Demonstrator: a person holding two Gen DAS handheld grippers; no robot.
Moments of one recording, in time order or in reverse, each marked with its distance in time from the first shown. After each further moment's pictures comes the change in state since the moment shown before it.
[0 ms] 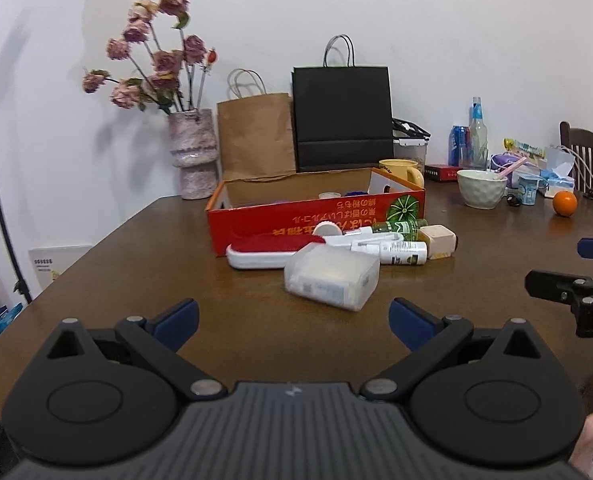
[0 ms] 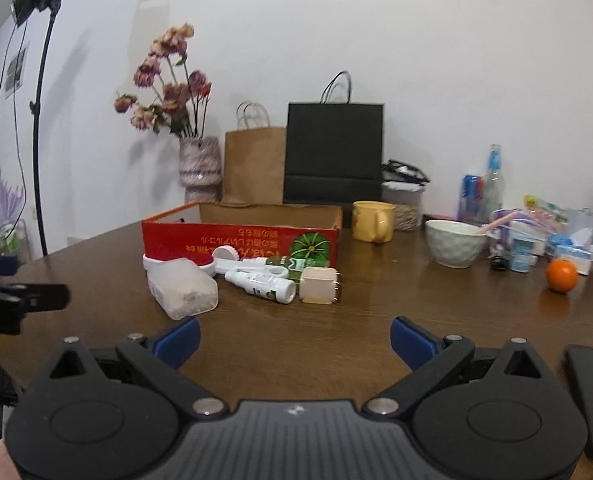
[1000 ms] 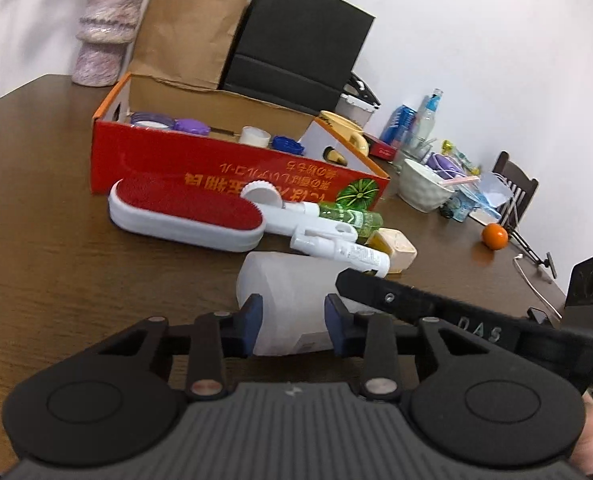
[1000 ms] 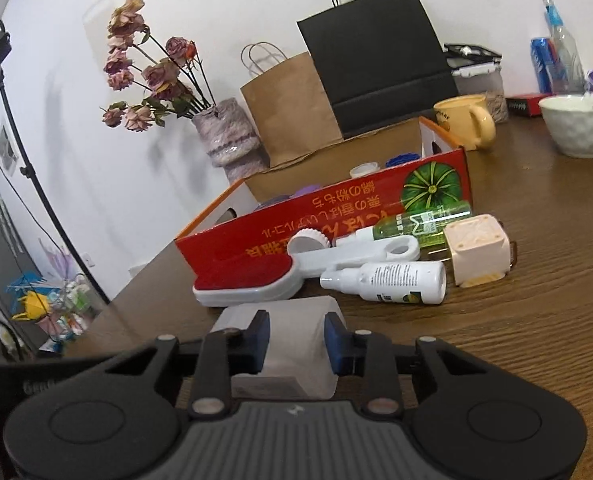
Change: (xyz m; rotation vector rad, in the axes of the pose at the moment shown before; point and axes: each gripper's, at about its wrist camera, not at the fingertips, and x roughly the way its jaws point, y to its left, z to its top) left arm 0.141 0.054 0.023 -0.291 0.249 -0.439; right arm 0.151 0.036 0.025 0.382 0.181 0.259
